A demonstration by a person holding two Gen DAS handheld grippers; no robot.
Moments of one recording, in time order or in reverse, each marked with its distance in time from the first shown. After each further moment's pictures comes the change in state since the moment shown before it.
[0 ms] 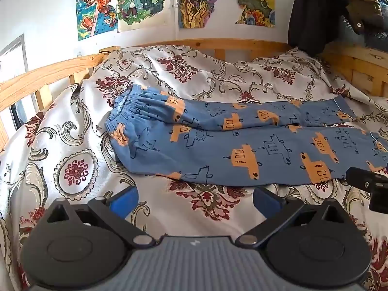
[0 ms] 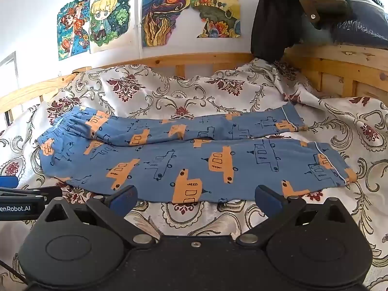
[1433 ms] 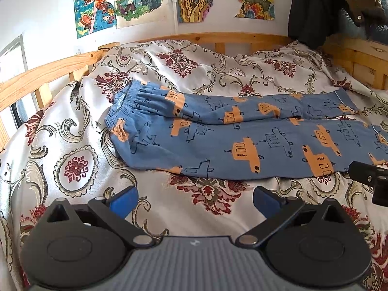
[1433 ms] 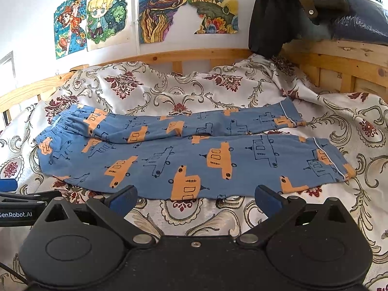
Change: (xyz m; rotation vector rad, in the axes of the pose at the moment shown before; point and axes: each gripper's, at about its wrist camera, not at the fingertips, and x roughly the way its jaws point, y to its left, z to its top) left arm 0.005 -0.002 -0.002 0.021 0.036 0.015; right arm -0.001 -0.001 -0.001 0.006 0.018 -0.008
